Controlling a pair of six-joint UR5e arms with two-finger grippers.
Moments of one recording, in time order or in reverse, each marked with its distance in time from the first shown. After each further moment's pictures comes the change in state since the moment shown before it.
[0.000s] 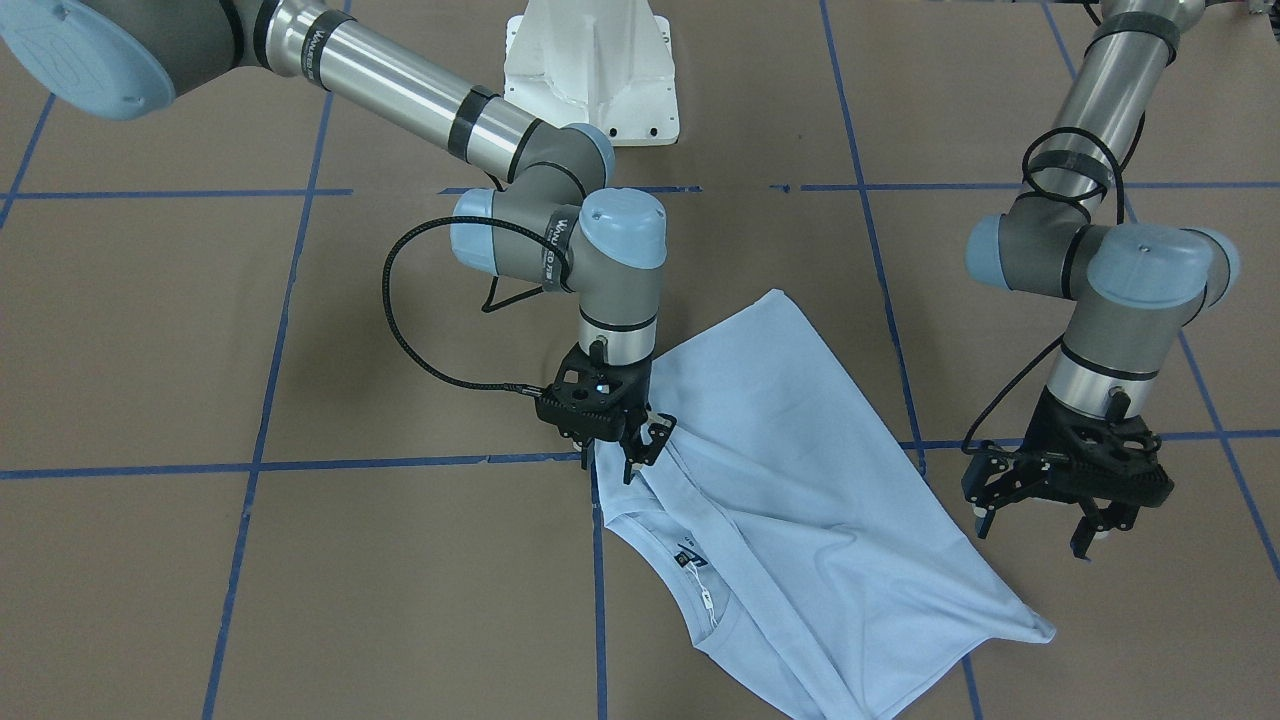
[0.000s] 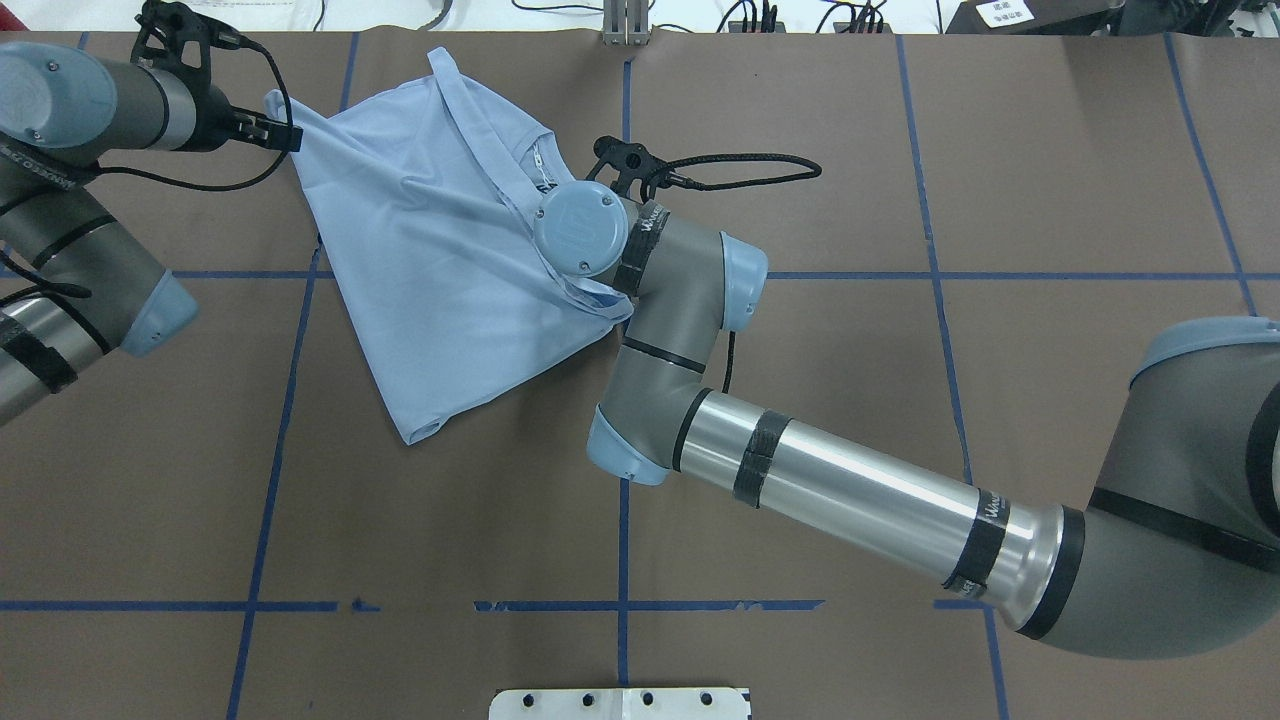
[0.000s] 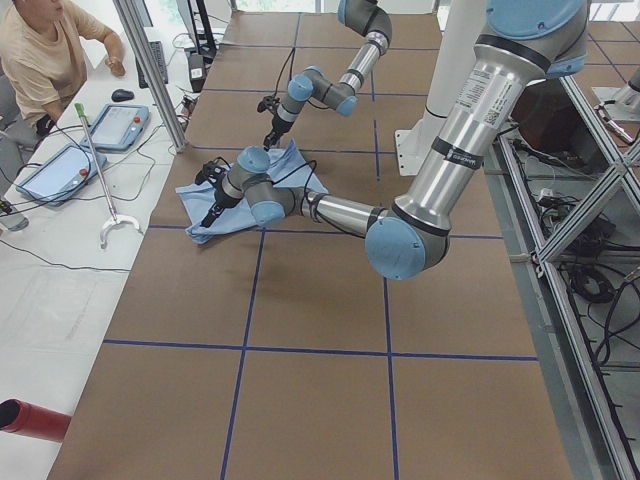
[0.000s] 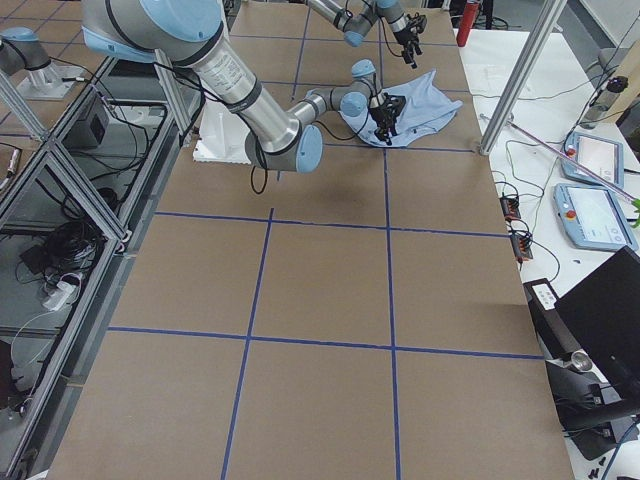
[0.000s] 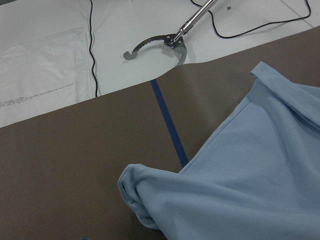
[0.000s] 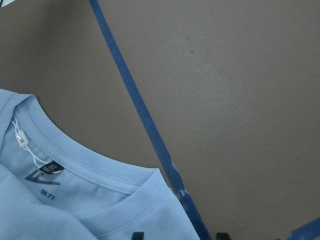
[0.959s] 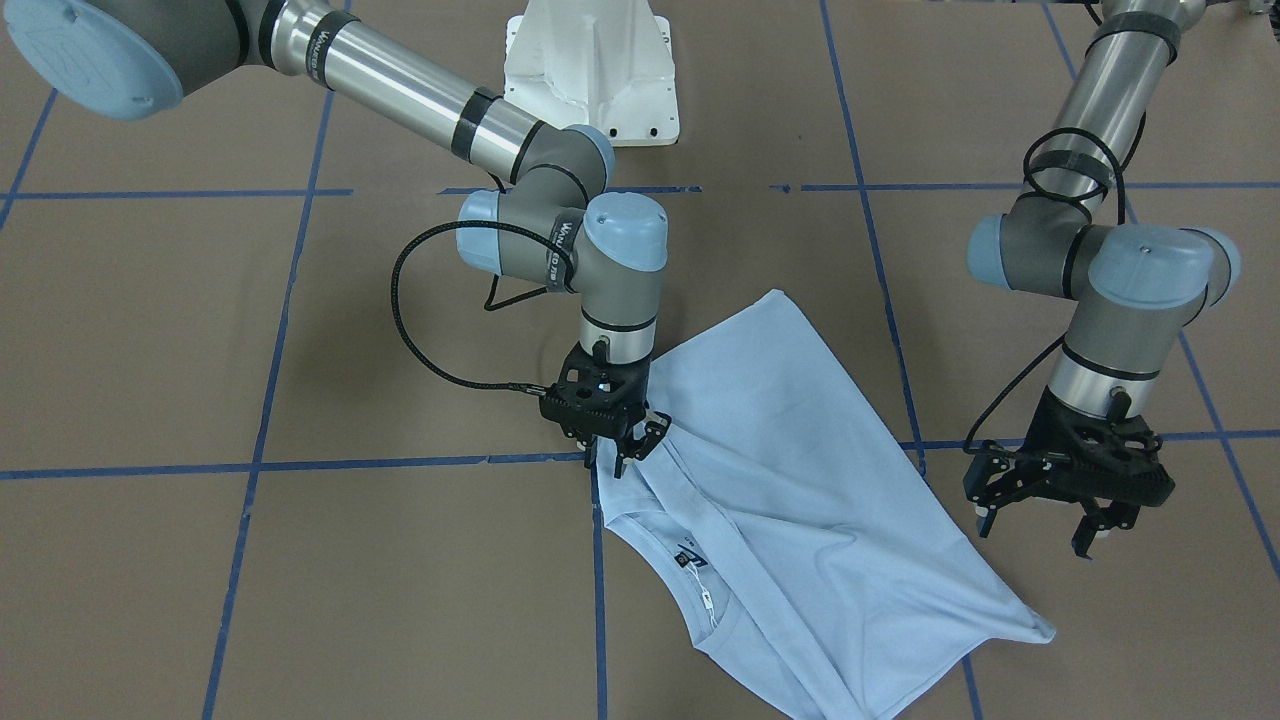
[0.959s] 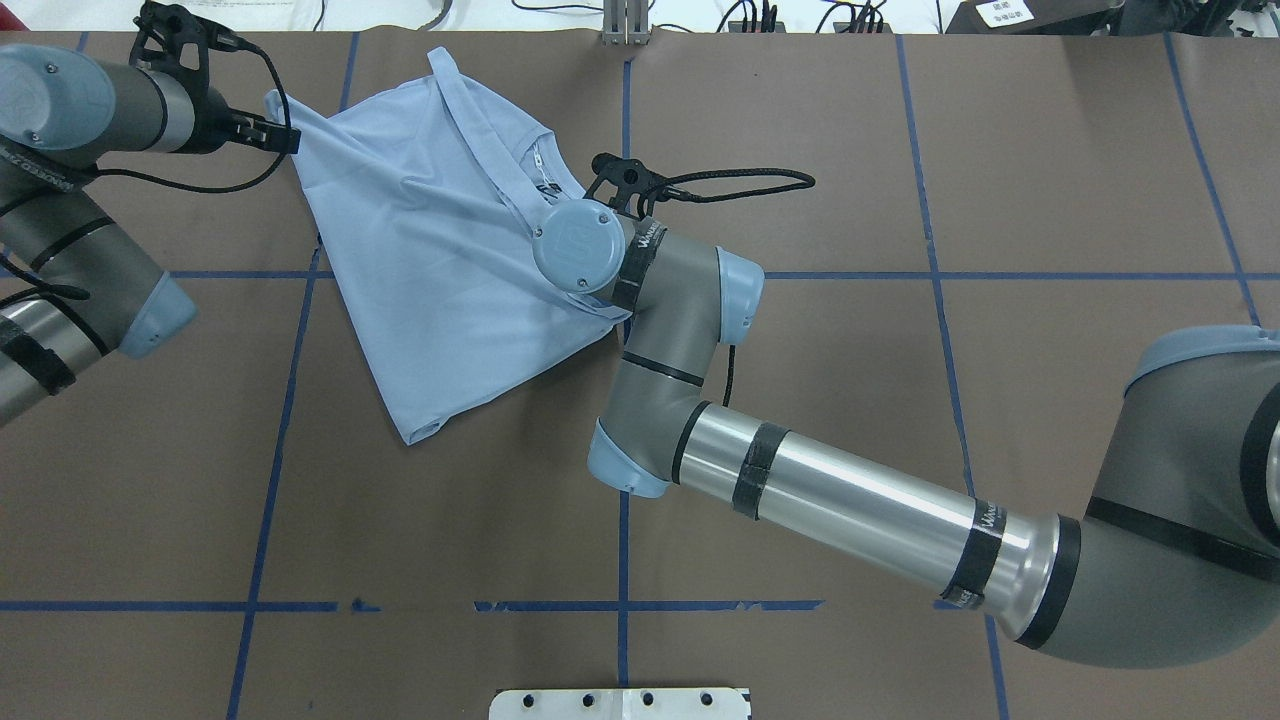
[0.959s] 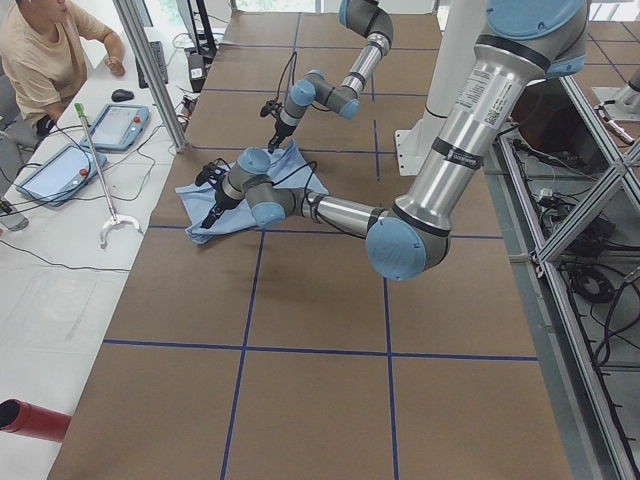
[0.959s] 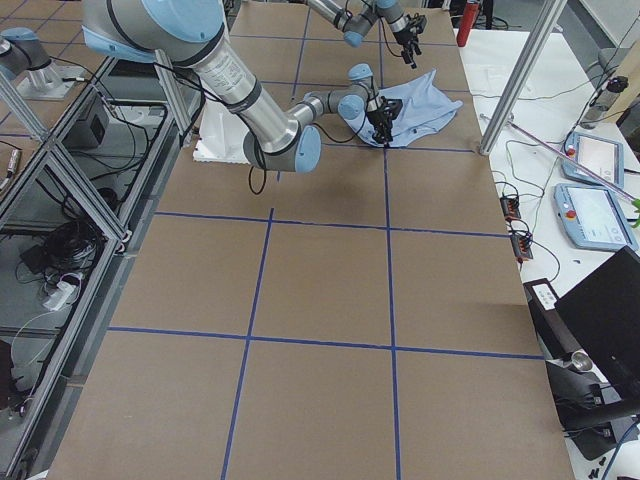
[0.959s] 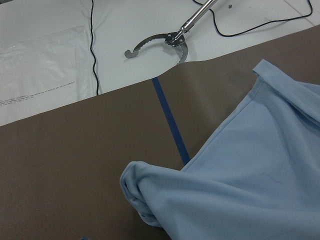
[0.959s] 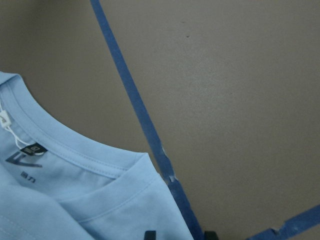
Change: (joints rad) left arm 0.000 0.004 0.000 0.000 0.000 0.000; right arm -0.015 -0.004 -0.012 -0.004 -0.009 -0.017
